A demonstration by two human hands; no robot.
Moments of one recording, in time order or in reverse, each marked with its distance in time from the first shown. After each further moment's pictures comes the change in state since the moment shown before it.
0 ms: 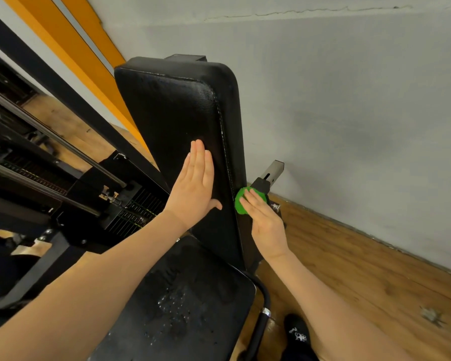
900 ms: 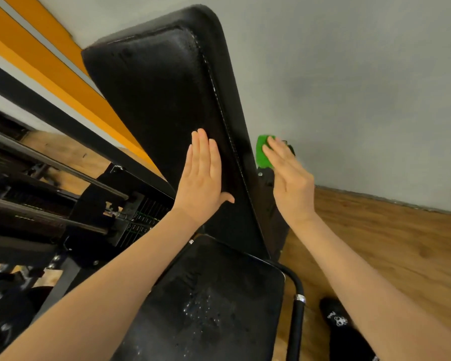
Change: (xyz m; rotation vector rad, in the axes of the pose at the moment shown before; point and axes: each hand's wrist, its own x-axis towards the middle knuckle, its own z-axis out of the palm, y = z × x) left_hand -0.016 0.001 0.038 0.038 0.076 0.085; right_hand 0.017 -0.004 -0.003 0.053 0.384 0.024
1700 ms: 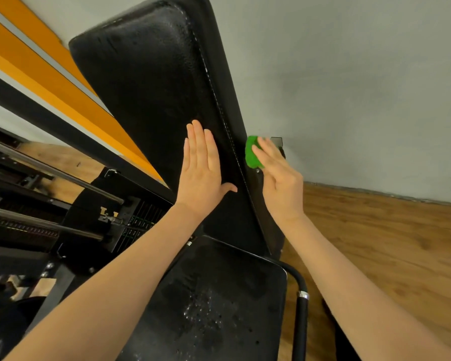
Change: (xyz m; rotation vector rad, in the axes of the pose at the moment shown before) left_hand -0.004 0.009 0.025 -0.134 0.158 -0.020; right_hand -0.028 -0.003 0.019 0.078 0.021 0.083
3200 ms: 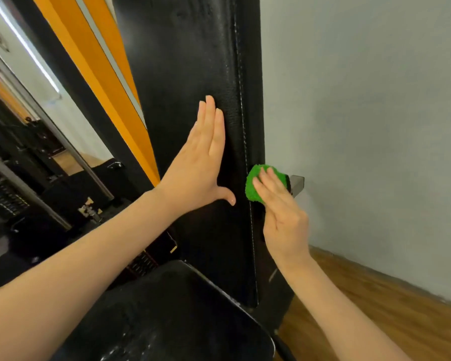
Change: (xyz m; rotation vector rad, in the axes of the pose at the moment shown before) left_hand -0.049 0.022 0.057 0.077 -0.002 -0.025; right_hand -0.085 0.114 0.045 0.067 0.000 -0.383
